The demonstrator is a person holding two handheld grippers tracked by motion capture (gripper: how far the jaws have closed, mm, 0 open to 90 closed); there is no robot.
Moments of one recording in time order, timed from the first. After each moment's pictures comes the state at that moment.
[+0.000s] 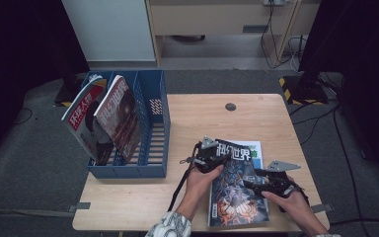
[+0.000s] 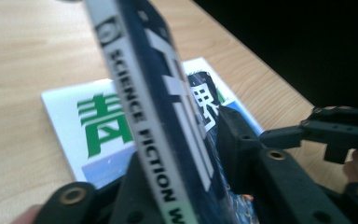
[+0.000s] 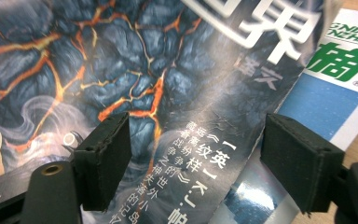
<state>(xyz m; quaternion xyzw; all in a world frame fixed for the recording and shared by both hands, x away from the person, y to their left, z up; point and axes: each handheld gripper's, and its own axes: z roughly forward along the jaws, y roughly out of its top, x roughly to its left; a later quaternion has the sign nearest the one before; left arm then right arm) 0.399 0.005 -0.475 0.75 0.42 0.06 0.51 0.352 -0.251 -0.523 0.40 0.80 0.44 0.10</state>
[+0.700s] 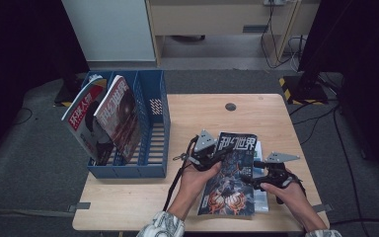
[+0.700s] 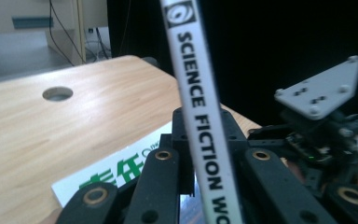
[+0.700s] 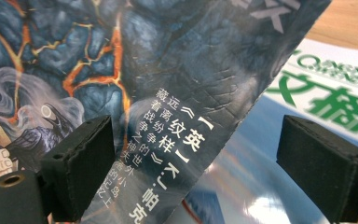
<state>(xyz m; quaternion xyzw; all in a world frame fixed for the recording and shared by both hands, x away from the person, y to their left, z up) 0.379 0.017 -0.420 0.74 0.32 0.12 0.58 0.374 -0.248 -0.510 0.38 0.79 0.48 0.07</state>
